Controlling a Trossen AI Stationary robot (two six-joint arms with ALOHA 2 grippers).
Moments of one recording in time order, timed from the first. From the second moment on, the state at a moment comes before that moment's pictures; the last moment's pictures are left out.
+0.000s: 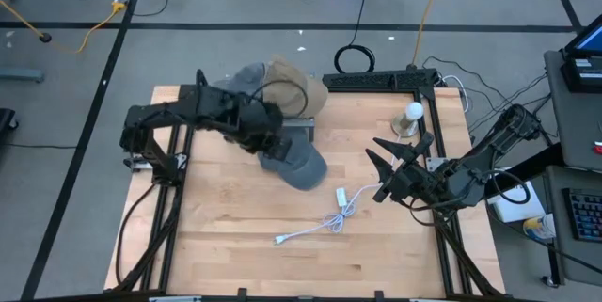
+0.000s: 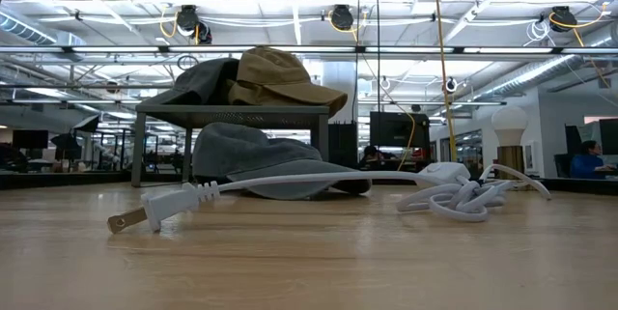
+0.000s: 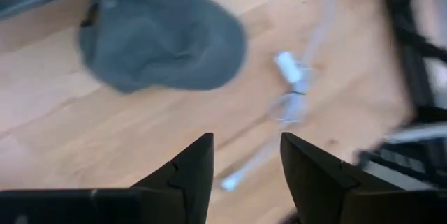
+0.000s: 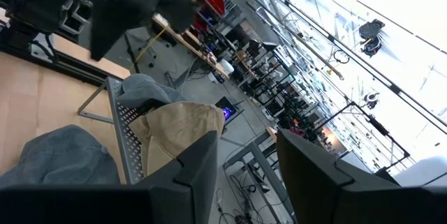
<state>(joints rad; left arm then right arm) -0.01 1.70 2.04 -1.45 -0.02 -1.12 0.69 1.17 1.11 0.16 1.38 -0.88</state>
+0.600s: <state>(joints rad) -0.04 1.70 1.49 -1.23 -0.20 -1.06 0.69 1.17 1.11 0.16 1.38 -0.88</state>
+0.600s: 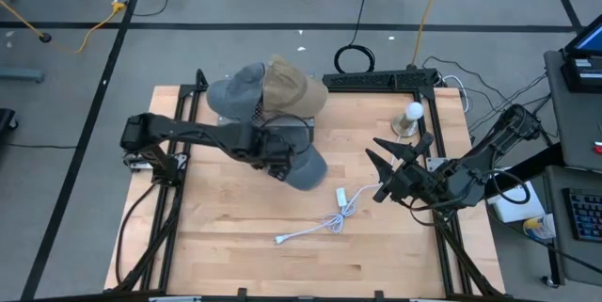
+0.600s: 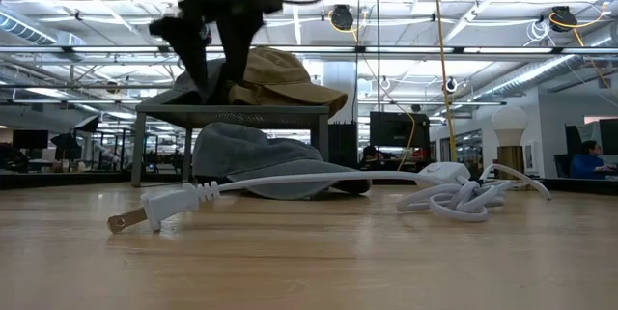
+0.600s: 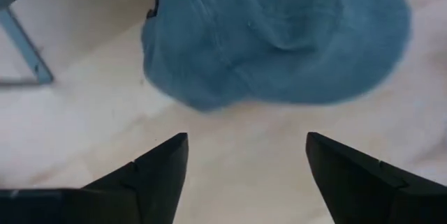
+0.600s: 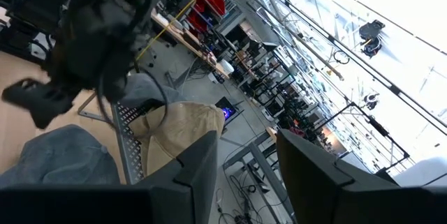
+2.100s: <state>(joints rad) 0.09 1.70 1.19 -0.73 -0.03 -0.64 0.69 1.17 1.11 0.16 1.30 -0.84</state>
